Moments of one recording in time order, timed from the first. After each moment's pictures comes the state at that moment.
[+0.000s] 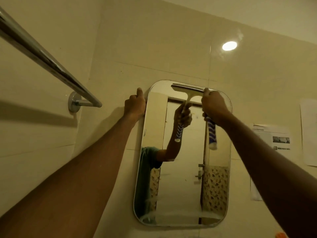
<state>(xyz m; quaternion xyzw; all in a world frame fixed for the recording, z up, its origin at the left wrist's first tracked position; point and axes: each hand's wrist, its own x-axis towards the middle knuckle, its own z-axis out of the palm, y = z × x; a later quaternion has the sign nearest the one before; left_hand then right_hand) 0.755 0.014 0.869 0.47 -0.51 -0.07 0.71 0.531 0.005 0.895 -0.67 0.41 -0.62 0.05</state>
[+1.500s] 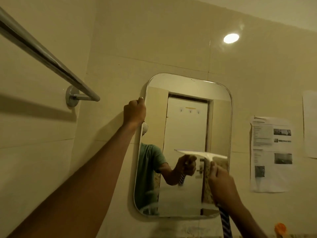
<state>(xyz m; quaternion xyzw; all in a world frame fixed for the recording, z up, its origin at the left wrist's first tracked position) 0.744 0.010 0.832 0.51 -0.50 0.04 0.70 0.491 -0.001 0.672 -0.66 0.51 -0.55 0.09</state>
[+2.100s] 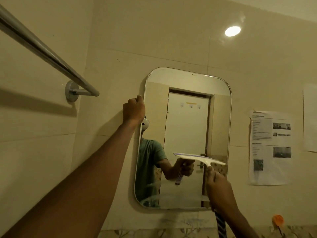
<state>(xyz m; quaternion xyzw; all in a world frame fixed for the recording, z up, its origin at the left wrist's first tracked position) 0.737 0.020 0.822 0.52 -0.48 0.03 0.70 0.493 0.001 0.639 -0.64 0.52 -0.56 0.11</state>
